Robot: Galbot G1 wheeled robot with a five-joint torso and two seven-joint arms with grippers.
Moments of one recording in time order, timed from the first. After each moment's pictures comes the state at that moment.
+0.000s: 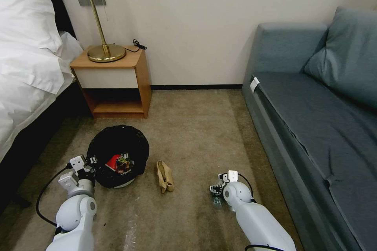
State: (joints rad) left arm 1.26 -1.42 -0.81 -1.68 -0.42 0.20 -0.10; right arm -0.91 1.37 0.10 1.11 0.69 -0.59 0.38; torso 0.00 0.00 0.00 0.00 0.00
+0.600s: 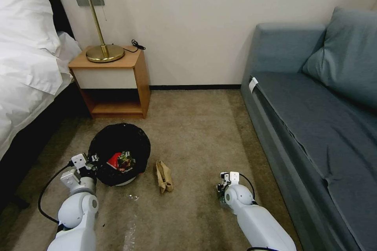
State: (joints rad) left arm 1.24 -1.43 -0.80 -1.67 -0.41 0.20 -0.10; right arm -0.92 1.38 0.10 1.10 0.62 -0.53 0.36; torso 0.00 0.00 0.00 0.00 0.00
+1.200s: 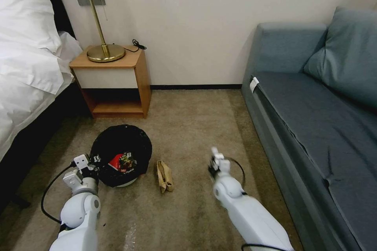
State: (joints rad) left arm 1.23 -1.44 -0.77 -1.66 -0.41 0.20 -0.10; right arm -0.72 1.37 -0.23 1.29 0.50 -0.10 0.48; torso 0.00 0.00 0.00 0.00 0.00
